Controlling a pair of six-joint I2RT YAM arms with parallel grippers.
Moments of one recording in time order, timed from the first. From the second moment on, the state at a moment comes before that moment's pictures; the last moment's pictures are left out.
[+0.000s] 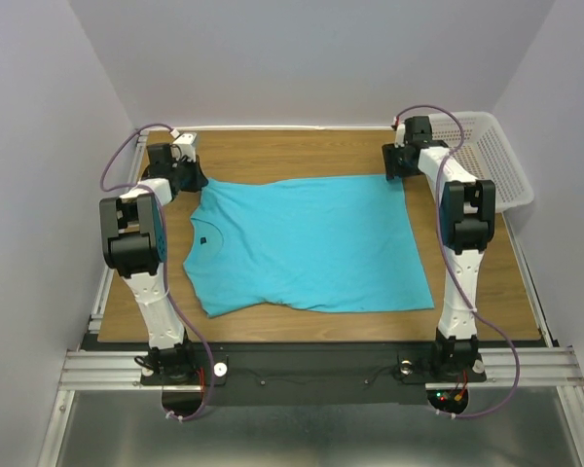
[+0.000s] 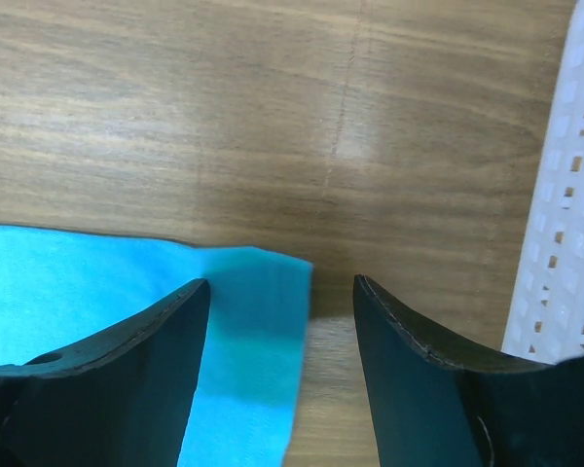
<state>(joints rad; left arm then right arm) 0.12 2.05 1.35 0.03 0.47 0.09 0.04 2.34 1.94 -0.51 -0.01 -0.11</state>
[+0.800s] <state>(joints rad) 0.13 2.04 1.35 0.05 0.47 0.08 0.04 2.42 2.05 -0.51 -0.03 -0.06</state>
